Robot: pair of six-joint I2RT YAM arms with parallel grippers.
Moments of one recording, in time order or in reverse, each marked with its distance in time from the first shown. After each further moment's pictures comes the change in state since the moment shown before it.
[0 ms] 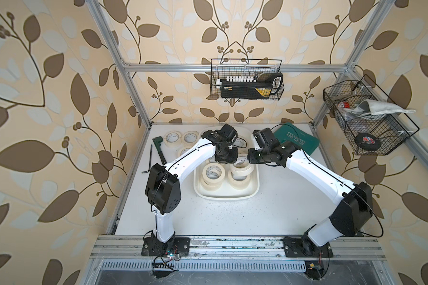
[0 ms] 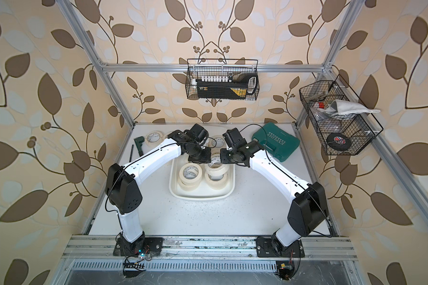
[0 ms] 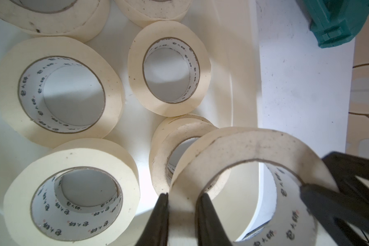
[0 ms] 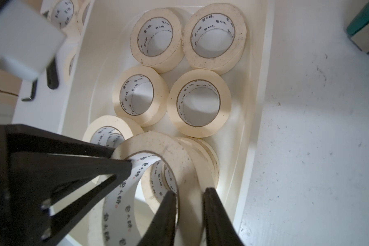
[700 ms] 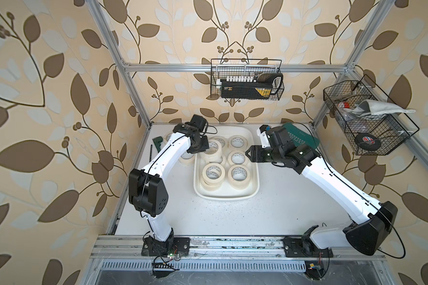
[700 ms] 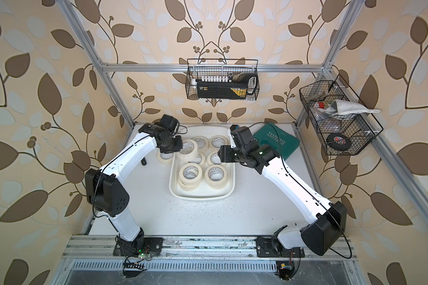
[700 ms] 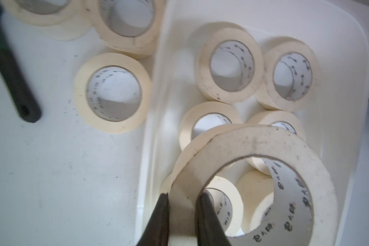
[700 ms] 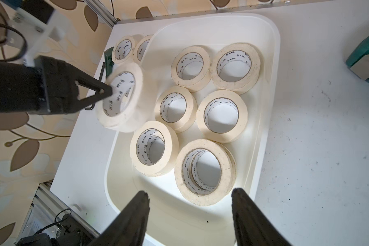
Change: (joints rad) left arm 0.337 -0.153 -0.084 -0.042 -0.232 -0.017; right arm 0.006 -0.164 -0.027 0.018 -0.053 0.014
